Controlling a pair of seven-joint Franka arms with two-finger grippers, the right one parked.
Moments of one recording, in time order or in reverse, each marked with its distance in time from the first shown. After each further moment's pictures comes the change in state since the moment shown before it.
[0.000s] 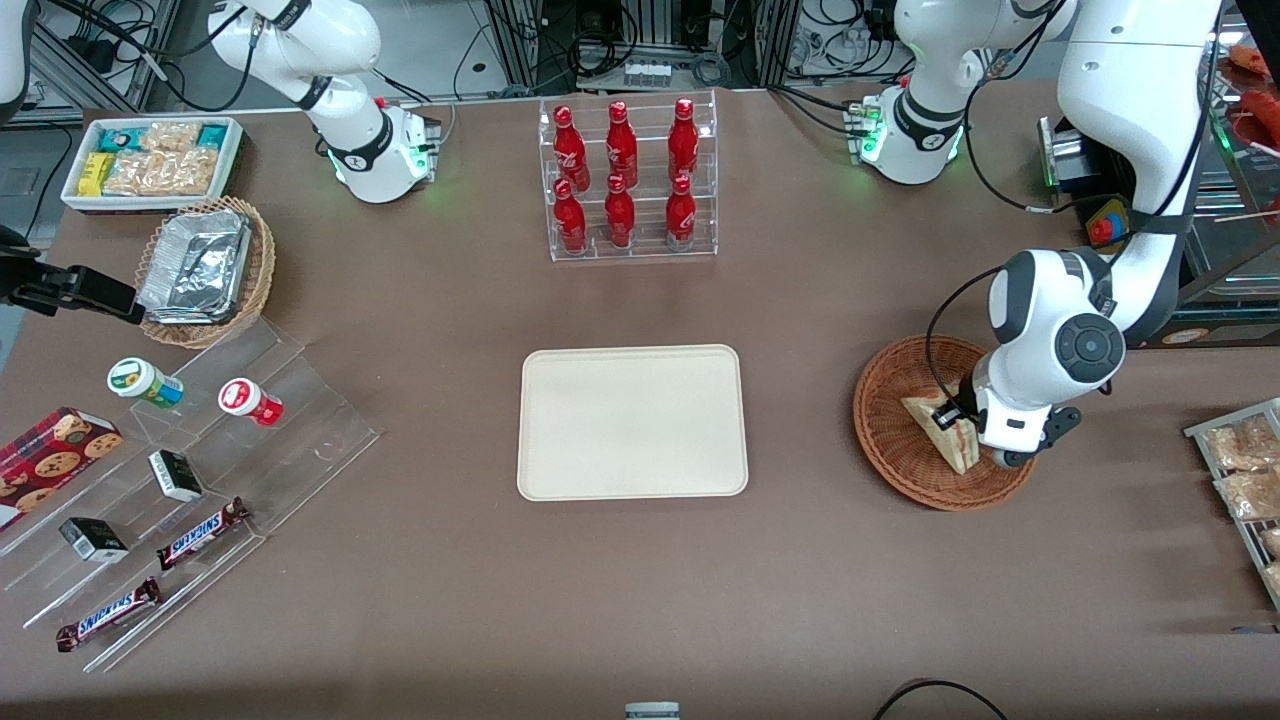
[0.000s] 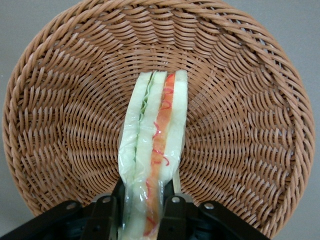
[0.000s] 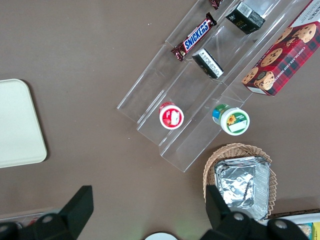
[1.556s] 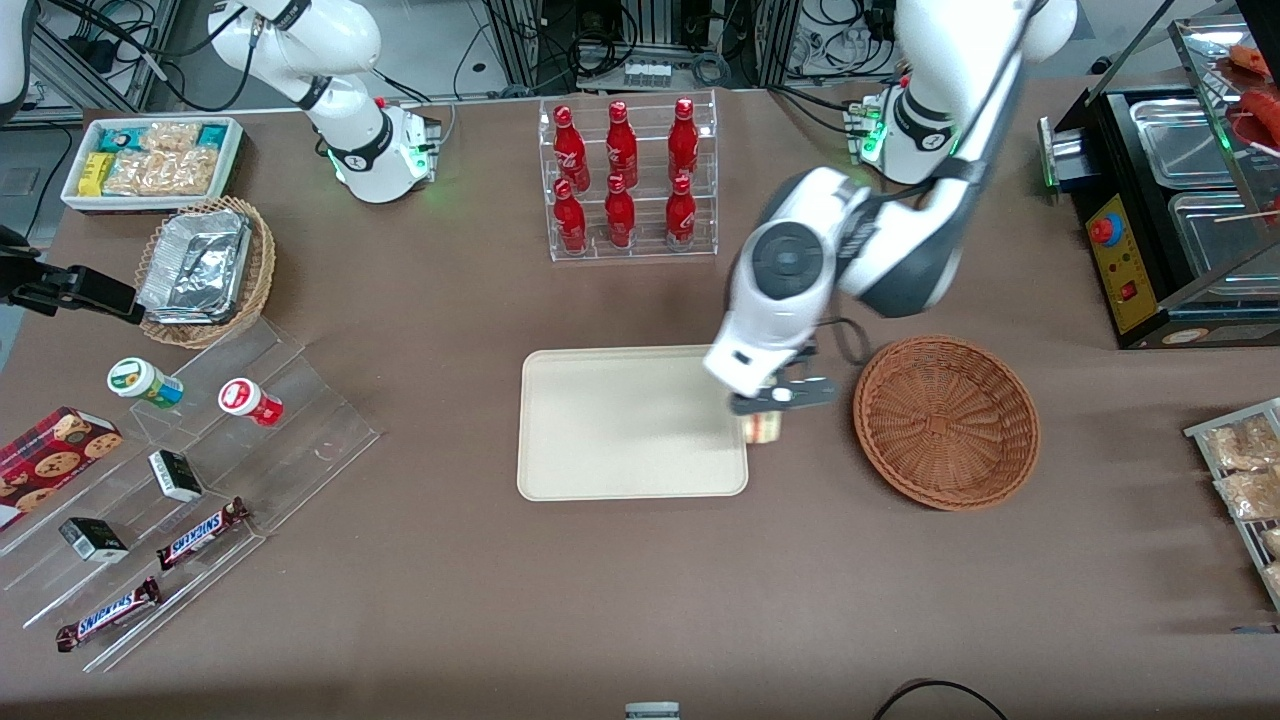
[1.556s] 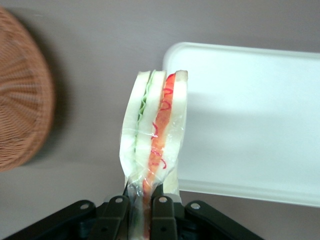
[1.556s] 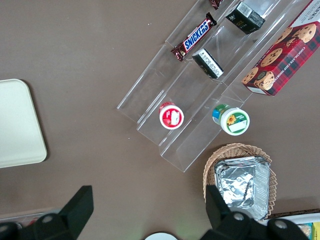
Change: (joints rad) arm -0.545 0.120 -0.023 0.501 0.003 -0.379 -0.063
